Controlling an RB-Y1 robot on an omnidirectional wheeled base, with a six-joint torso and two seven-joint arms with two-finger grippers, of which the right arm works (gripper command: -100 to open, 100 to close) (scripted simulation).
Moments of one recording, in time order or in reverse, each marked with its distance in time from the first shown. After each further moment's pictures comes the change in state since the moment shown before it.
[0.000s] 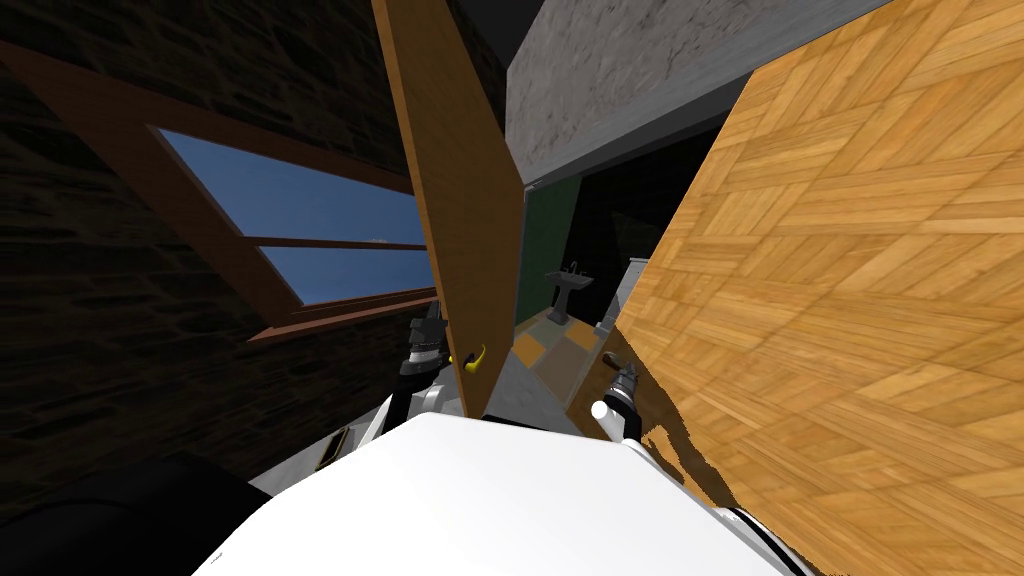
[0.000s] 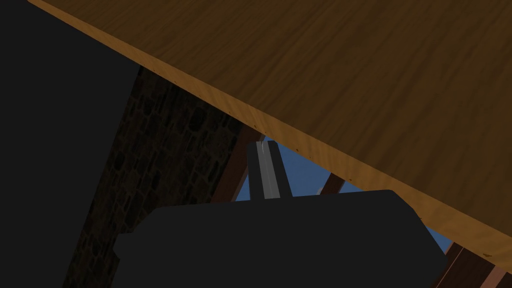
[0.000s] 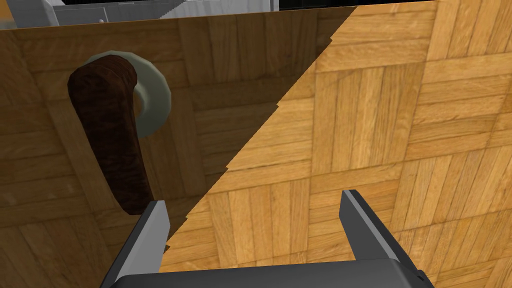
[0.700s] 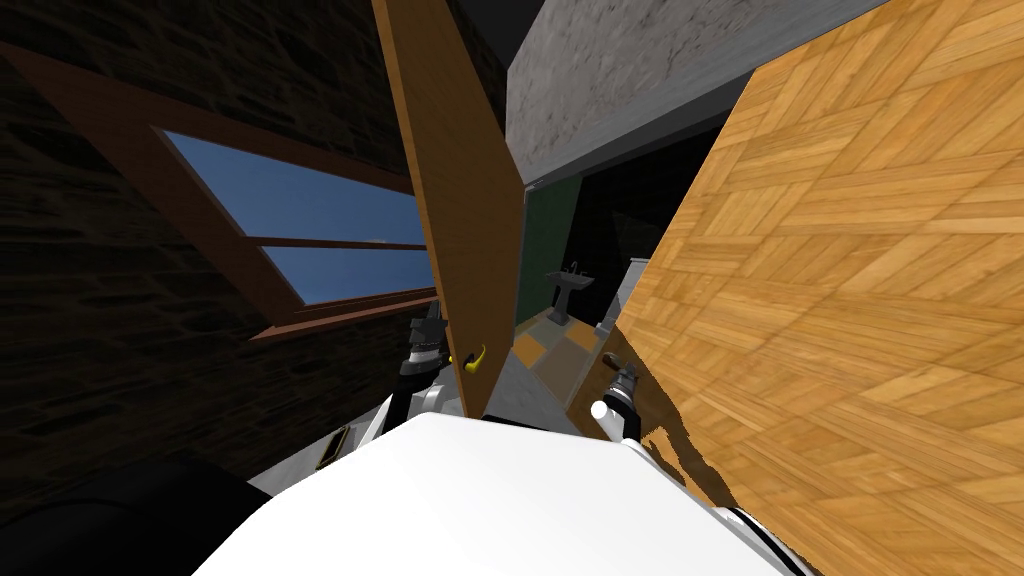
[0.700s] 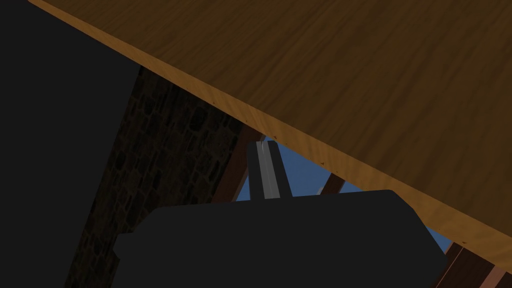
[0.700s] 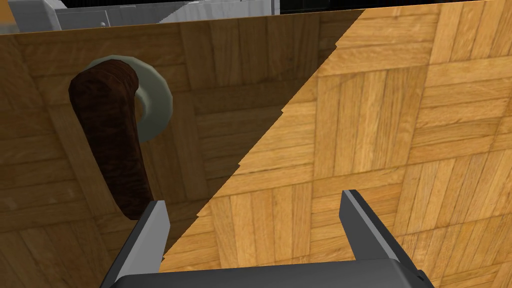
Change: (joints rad) arm 0.000 0.002 0.002 0.000 0.000 0.001 -0.001
